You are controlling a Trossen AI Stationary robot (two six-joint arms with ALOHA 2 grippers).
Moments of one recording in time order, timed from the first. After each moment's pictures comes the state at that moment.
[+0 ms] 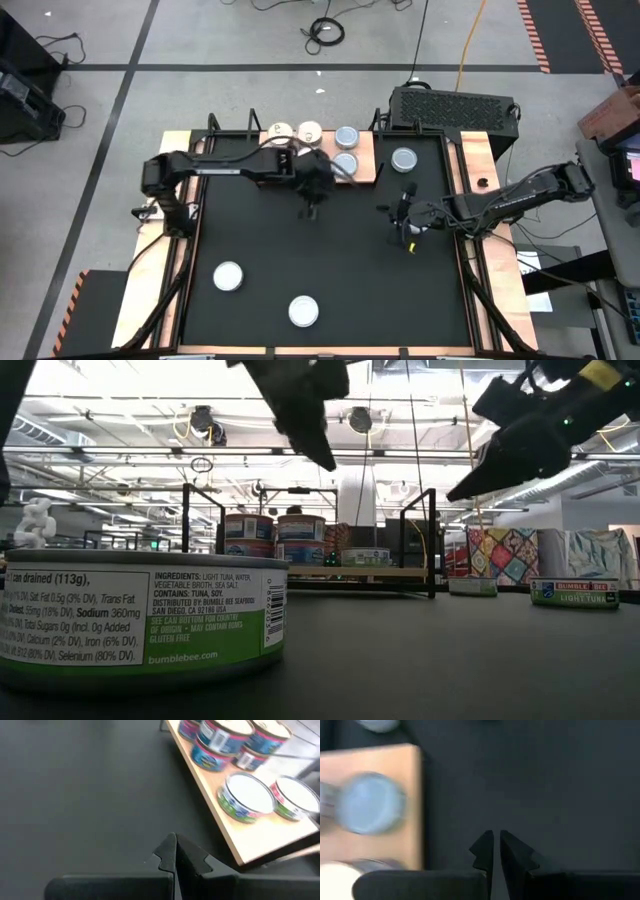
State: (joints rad) left arm 0.14 1.78 1.56 -0.75 0.09 0.22; right arm 0.18 1.00 0.47 -0.08 0.49 0.09
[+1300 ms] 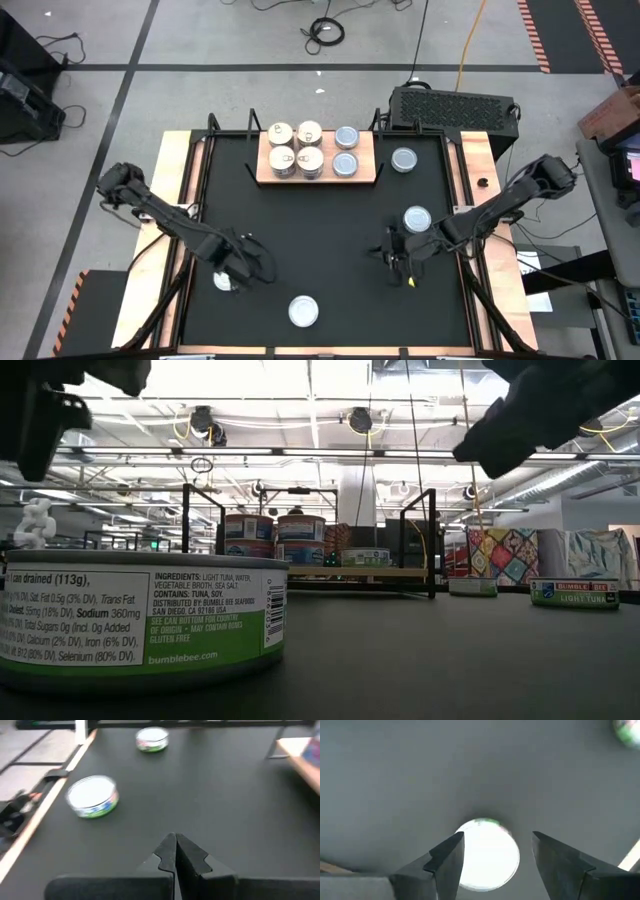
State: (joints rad) left arm -0.54 1.47 1.13 -1.14 -0.02 -0.99; right arm 0.45 1.24 0.55 0.19 0.34 0.28
